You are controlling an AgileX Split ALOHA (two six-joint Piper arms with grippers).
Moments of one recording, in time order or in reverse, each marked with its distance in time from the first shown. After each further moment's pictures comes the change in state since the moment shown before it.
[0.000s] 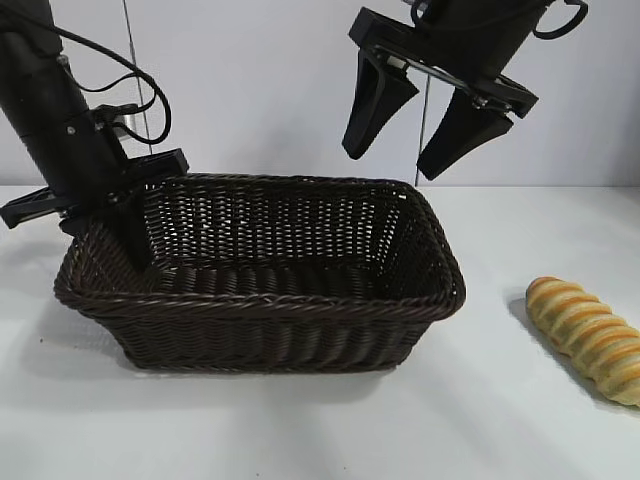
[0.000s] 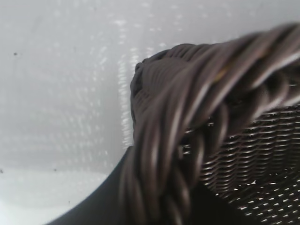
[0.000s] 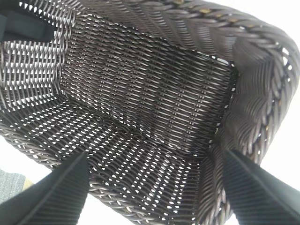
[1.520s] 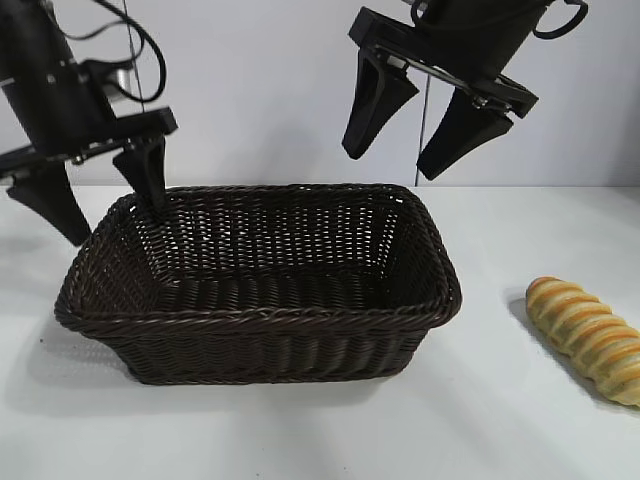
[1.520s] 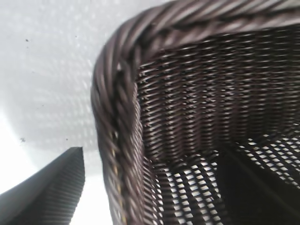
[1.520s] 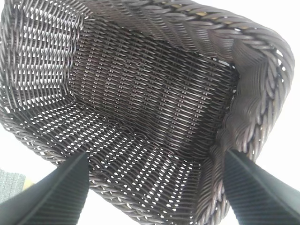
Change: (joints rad) left arm 0.000 -0.192 -0.079 0.016 0.166 0.003; right arm 0.000 0.000 0.000 0.000 0.000 0.000
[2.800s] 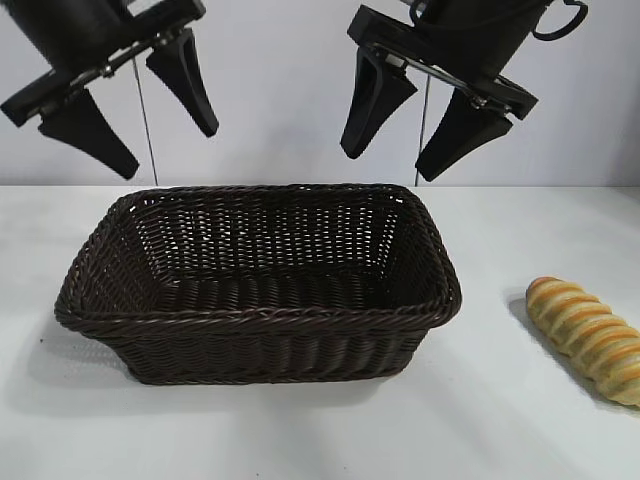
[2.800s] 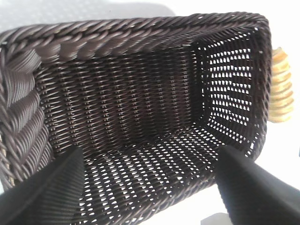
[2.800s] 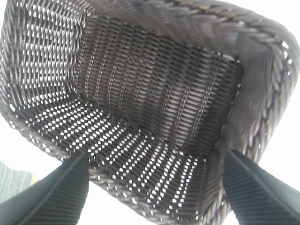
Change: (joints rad) left arm -0.058 -0.053 0.094 -0.158 -0.134 -0.067; right arm 0.000 0.000 0.000 0.004 0.038 0.019
